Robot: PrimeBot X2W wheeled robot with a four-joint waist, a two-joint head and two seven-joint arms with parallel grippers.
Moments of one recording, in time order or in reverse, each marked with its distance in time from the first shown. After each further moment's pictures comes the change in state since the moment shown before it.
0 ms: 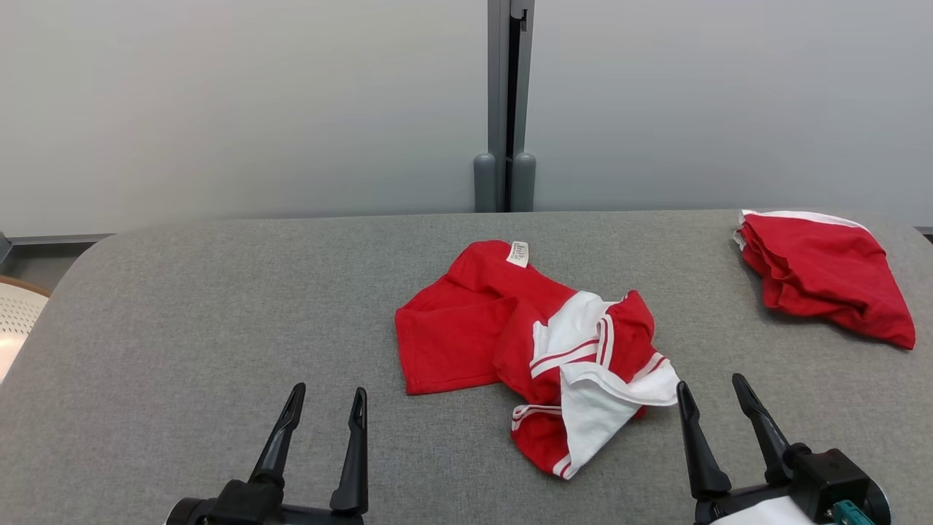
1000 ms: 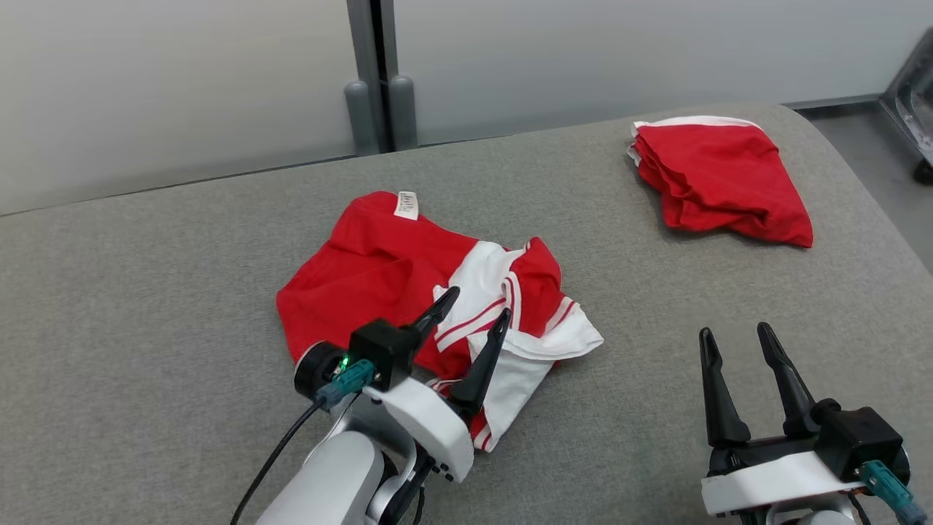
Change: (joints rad) left arm -0.467 -0.002 -0.326 0.330 -0.232 -0.147 0.117; right arm -0.081 0.003 -0.046 -0.023 0.021 0.000 0.000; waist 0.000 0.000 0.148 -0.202
